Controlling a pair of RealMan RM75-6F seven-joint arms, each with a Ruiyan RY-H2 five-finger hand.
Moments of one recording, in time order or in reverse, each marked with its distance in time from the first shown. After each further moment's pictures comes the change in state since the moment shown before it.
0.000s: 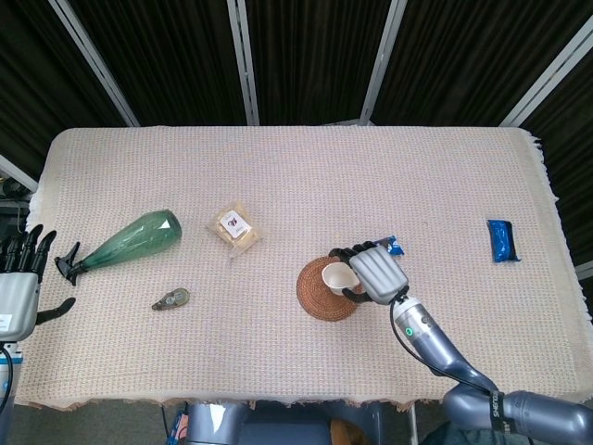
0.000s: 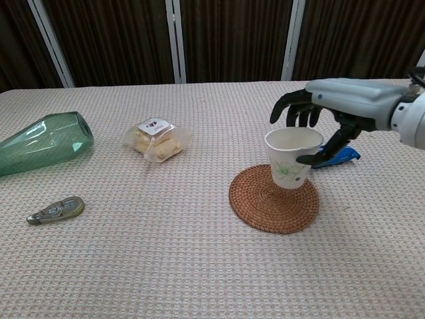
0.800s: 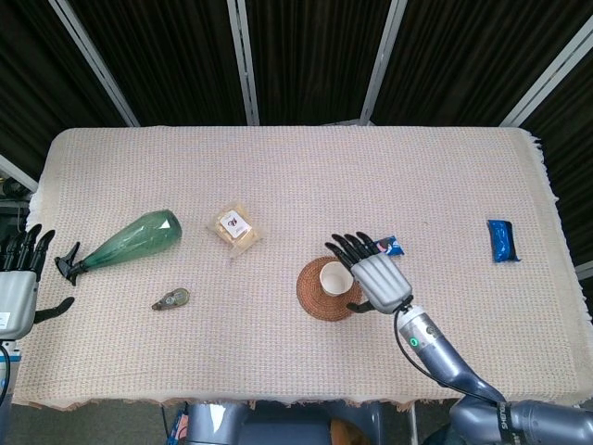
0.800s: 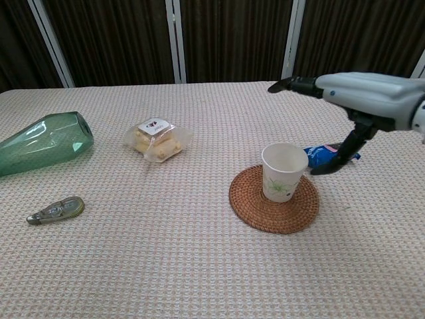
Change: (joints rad) left arm 0.000 0.010 -0.005 -0.001 -0.010 -0.018 -0.020; right arm -0.032 0.077 -0.072 -0.093 -0.077 0.120 -0.002
